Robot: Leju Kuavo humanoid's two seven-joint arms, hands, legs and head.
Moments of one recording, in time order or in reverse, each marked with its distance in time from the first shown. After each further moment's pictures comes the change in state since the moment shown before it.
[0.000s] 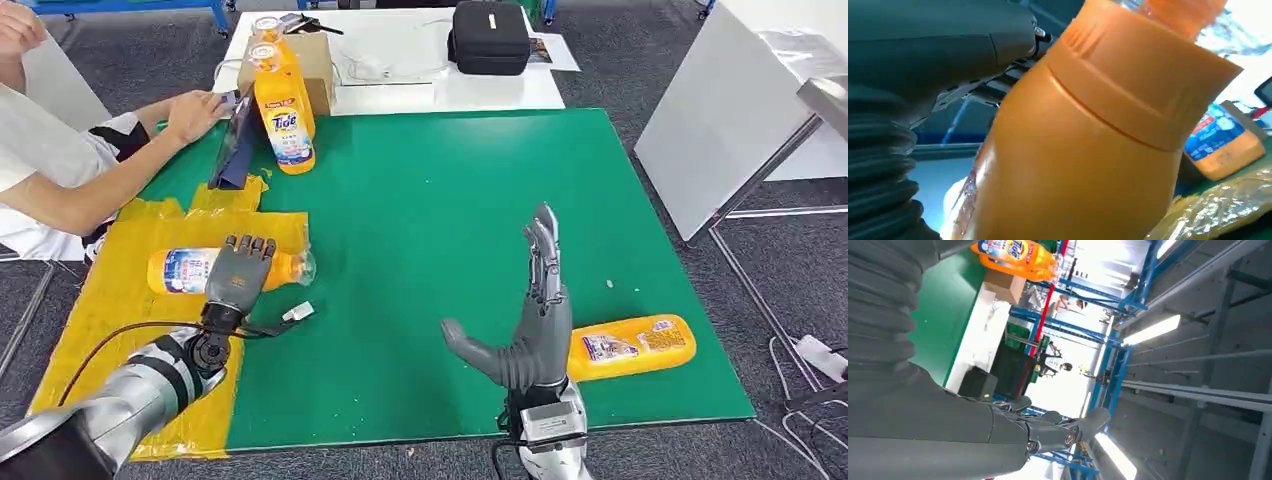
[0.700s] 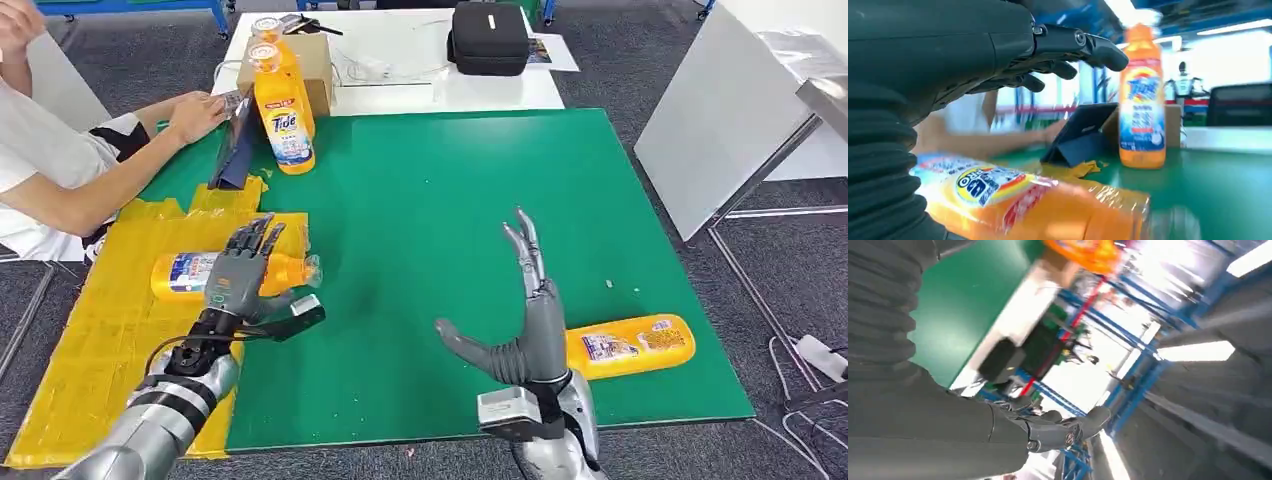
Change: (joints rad) left arm 0.308 -0.127 0.916 -0.407 0.294 0.029 -0.806; right arm -0.007 -0.072 -0.008 0.015 0.329 -0.014 0.197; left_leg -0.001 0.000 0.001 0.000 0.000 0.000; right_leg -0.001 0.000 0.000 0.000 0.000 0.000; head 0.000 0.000
